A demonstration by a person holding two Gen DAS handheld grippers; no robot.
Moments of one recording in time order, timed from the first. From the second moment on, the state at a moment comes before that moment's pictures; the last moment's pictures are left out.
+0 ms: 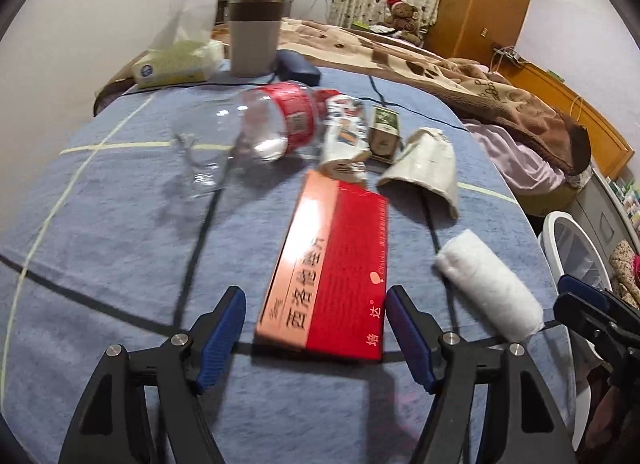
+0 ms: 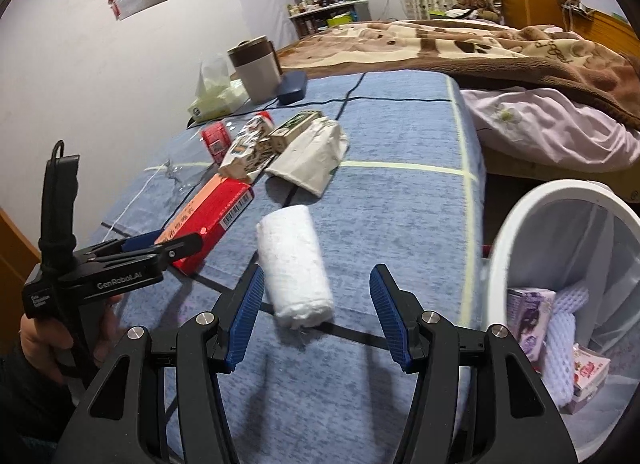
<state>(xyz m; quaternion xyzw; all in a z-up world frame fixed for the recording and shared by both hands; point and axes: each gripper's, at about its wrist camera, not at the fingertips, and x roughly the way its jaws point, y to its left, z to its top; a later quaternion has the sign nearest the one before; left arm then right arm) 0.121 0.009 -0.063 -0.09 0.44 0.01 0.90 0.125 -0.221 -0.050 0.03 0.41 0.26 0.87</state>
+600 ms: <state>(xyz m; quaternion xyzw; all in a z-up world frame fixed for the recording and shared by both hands) 0.130 0.004 -0.071 -0.03 0.43 -0.03 0.90 0.129 -0.195 -0.063 -0.03 0.43 0.26 0.87</state>
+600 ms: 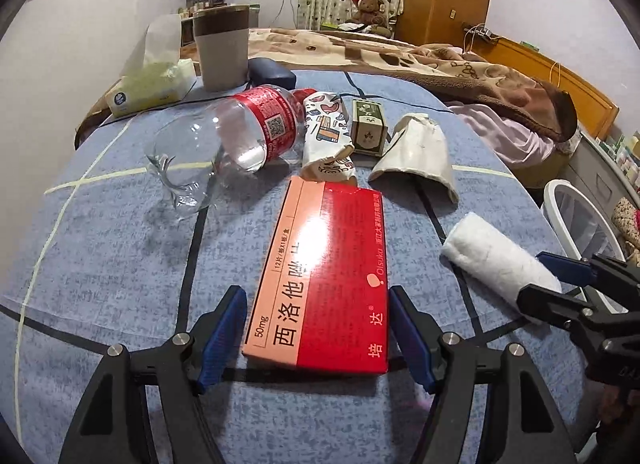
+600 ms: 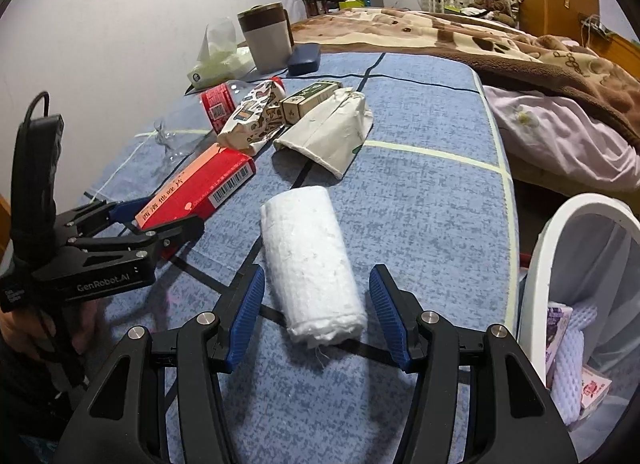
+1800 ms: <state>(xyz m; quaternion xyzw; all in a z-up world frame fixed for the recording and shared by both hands) 0.093 -0.046 -0.016 -0.04 0.38 -0.10 0.92 0.096 -0.251 -0.018 0.01 0.37 0.18 0.91</state>
